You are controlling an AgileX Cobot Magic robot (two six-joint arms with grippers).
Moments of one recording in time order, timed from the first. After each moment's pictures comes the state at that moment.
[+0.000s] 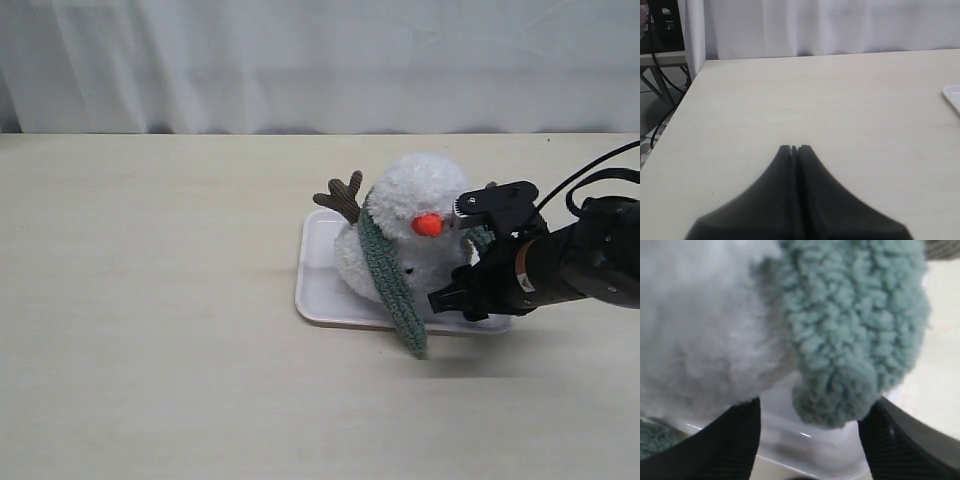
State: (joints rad) left arm -0.95 0.00 0.00 -0.03 0.13 0.12; right arm 0.28 1.75 -0.75 -0.79 0.13 0.79
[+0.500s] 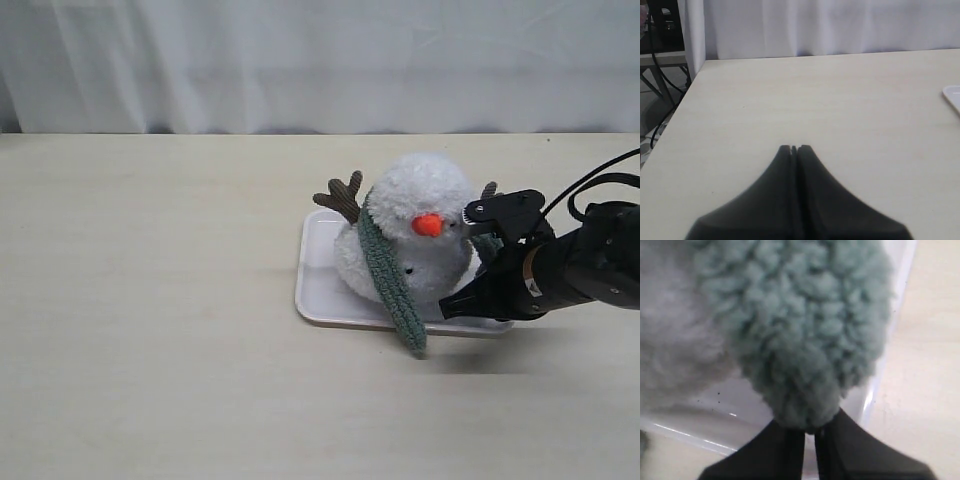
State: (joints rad) left arm -0.95 0.00 0.00 -0.03 0.13 0.12; right arm 0.24 1.79 -0.75 -0.82 0.13 0.79
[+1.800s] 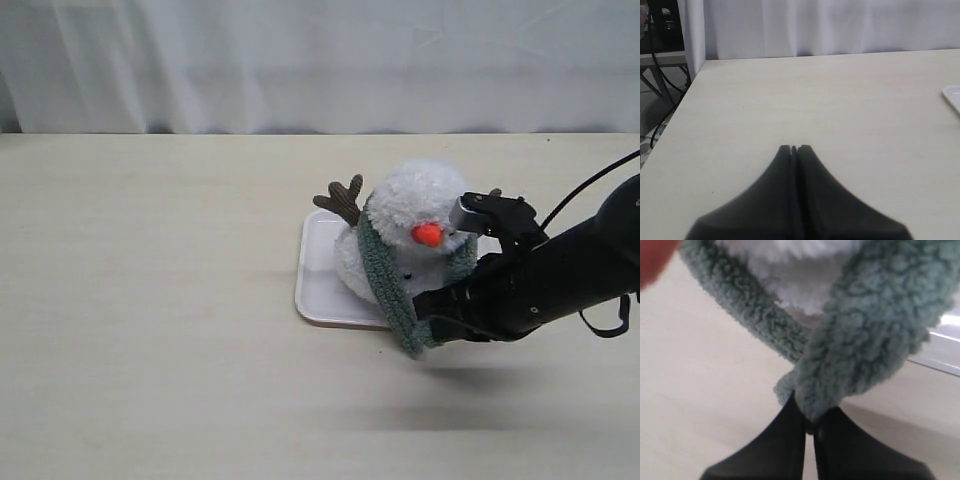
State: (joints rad) left arm -0.95 0.00 0.00 -0.03 0.13 0.12; right arm 0.24 1.63 -0.74 0.77 0.50 -0.58
